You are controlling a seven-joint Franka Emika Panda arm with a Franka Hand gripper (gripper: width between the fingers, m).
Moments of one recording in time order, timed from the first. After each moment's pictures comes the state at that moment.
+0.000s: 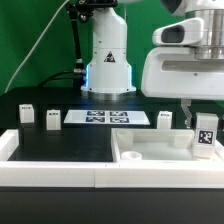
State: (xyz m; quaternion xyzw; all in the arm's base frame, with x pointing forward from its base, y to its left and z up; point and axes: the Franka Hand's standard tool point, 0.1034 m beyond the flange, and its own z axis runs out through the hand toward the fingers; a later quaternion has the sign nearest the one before) arm 0.624 0.117 0.076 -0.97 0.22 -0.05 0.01
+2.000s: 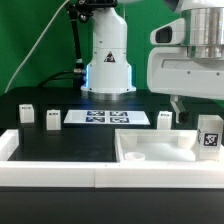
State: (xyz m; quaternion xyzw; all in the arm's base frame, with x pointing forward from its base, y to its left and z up) arm 0.625 0.114 0.080 -0.95 0.30 -0.03 0.01
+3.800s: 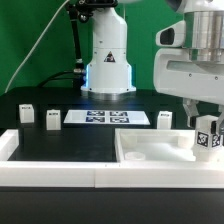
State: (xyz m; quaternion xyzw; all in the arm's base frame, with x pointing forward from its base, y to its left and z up) arm 0.629 0.112 0.075 -0.85 0.53 -0.02 0.02
